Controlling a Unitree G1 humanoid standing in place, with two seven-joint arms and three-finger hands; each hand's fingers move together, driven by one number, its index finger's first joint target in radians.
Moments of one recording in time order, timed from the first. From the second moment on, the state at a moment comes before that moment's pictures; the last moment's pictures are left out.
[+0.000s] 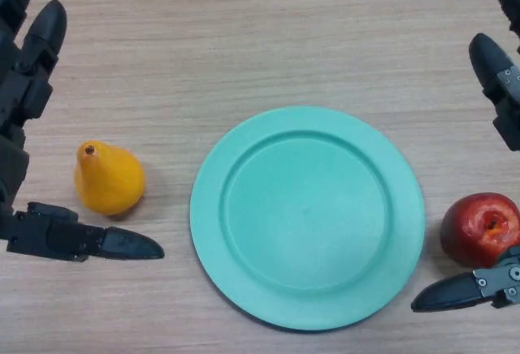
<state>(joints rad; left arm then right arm) 0.05 0.25 0.31 -0.87 -0.33 0.37 -0.18 0.14 -0.38 -0.08 -1.00 0.36 0.39 -0.01</state>
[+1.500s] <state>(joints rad) 0.13 0.21 0.27 -0.81 -0.24 0.27 -0.21 0.01 -0.31 -0.22 0.20 -0.03 -0.29 0.26</state>
